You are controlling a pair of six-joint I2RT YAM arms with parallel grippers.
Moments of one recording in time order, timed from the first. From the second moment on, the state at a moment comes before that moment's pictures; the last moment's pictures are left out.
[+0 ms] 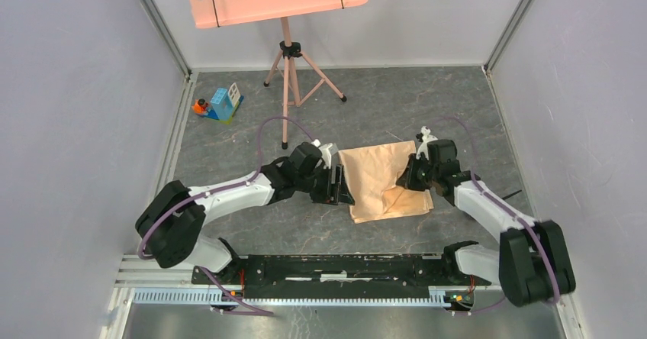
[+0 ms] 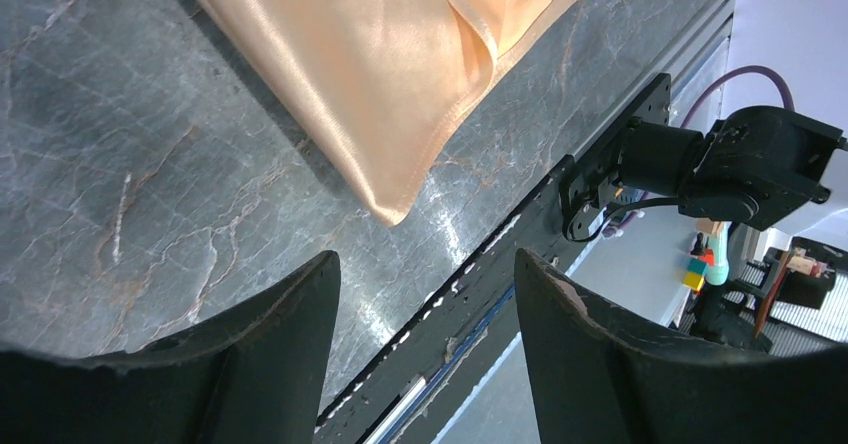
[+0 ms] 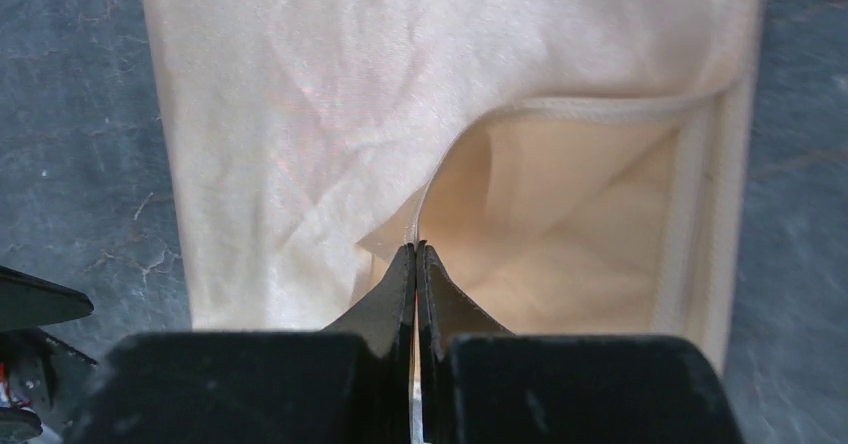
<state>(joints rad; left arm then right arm) -0.82 1.45 0.78 -0.10 0.39 -0.75 0.22 1.12 0.52 -0.24 -0.24 0.38</state>
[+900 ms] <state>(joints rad) -0.79 1.36 0.71 -0.09 0.37 -0.75 0.22 1.36 0.57 -0.06 -0.37 0.40</state>
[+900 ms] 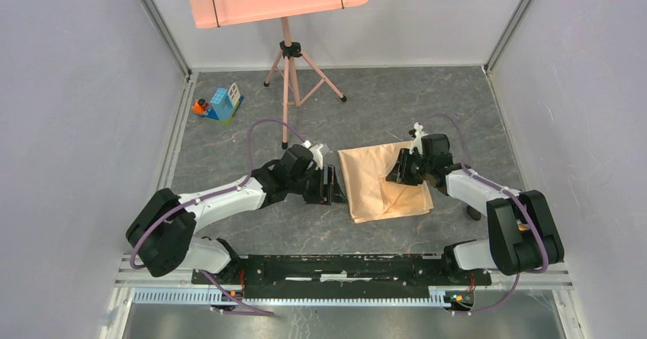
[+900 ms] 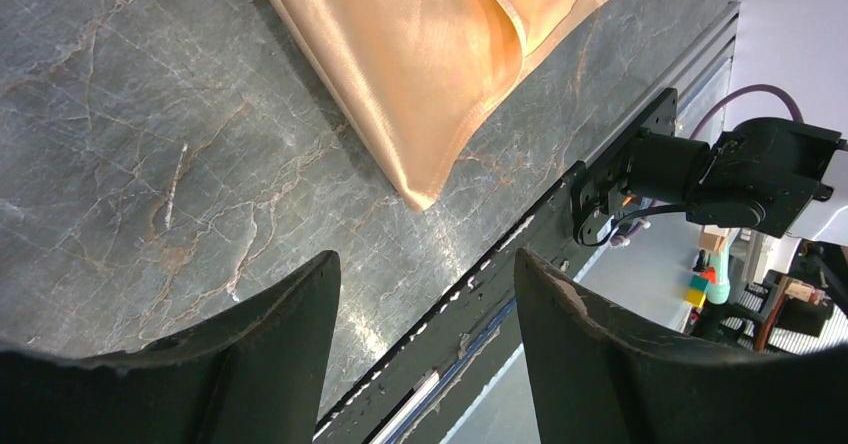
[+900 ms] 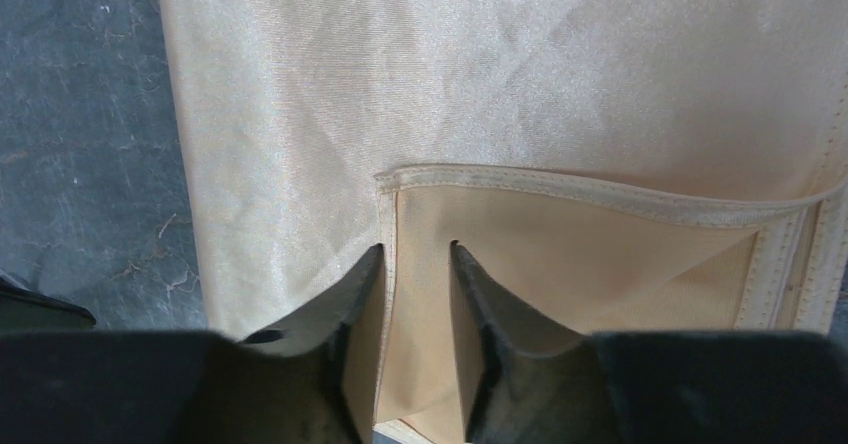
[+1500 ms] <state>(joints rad) -0.79 1.34 0.67 -0.08 0.37 -0.76 0.42 1.49 0.80 -0.24 -0.09 0.36</state>
